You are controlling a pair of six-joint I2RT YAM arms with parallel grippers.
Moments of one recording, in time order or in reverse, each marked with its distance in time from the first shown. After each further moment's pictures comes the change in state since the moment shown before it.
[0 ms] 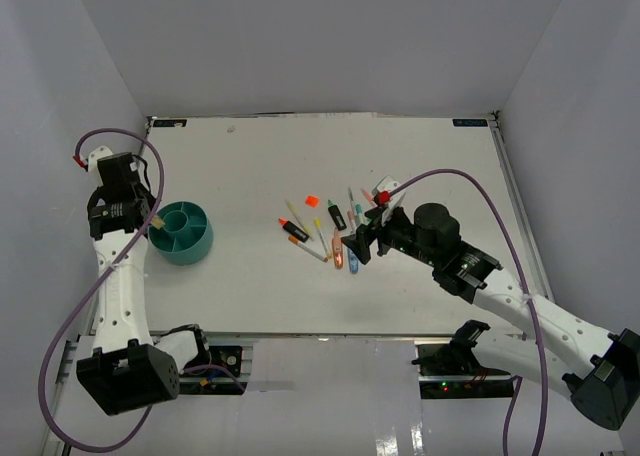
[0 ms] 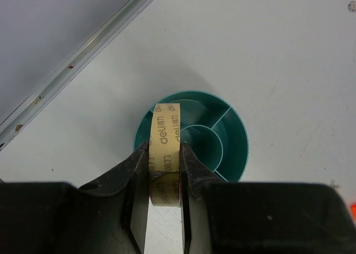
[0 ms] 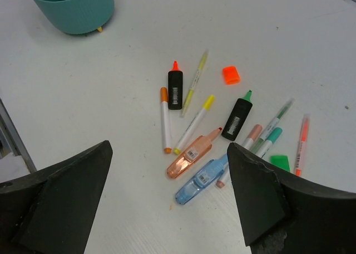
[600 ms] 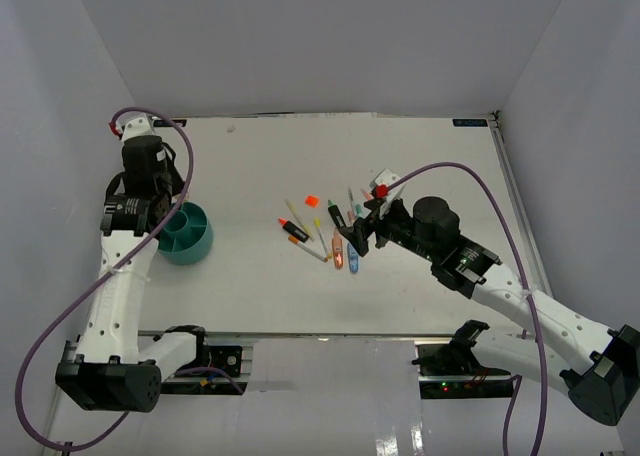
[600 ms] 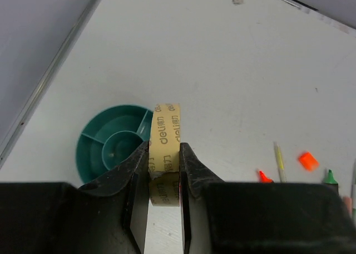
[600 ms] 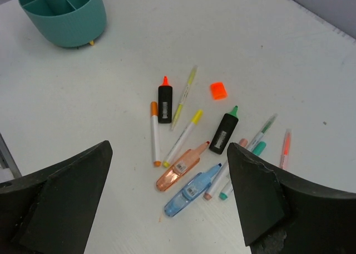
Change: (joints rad) left arm -0.307 0.014 0.129 0.045 0.005 0.089; right arm 0.000 0.045 0.085 0.005 0.031 -0.047
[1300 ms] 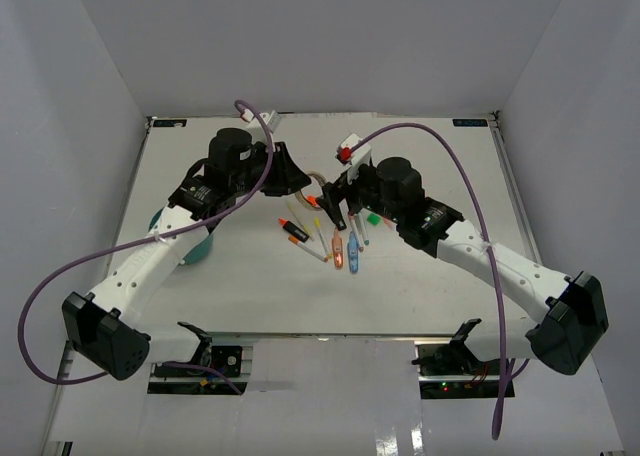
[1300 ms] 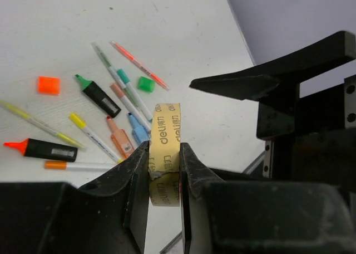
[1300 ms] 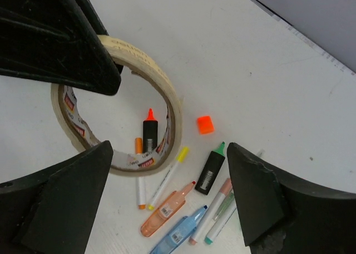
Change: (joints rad) left arm -0.445 0.194 0.002 0.297 0.649 -0.196; right arm -0.003 0.328 0.285 -0.006 0.023 -0.021
